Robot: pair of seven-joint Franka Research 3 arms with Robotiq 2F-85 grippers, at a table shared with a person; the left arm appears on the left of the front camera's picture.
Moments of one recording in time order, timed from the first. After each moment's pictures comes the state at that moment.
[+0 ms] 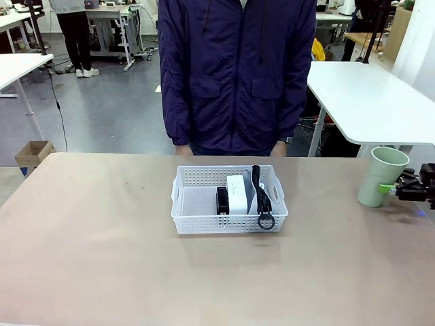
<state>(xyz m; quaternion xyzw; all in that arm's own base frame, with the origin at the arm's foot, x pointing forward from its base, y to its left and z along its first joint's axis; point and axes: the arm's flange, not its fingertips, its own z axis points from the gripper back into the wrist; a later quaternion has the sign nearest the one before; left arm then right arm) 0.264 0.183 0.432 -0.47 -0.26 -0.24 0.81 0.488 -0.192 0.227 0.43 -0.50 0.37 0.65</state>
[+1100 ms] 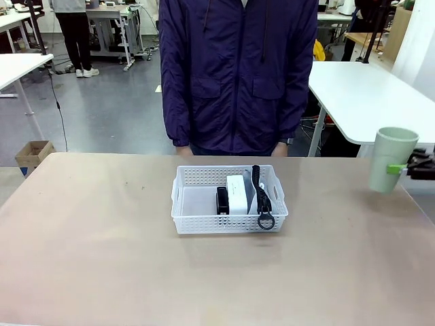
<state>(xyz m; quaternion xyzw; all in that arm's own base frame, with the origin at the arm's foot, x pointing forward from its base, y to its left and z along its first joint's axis) 0.264 0.183 0.433 -0.47 -0.26 -0.24 0.81 0.466 -0.176 0.328 0.42 -0.47 0.40 0.67</state>
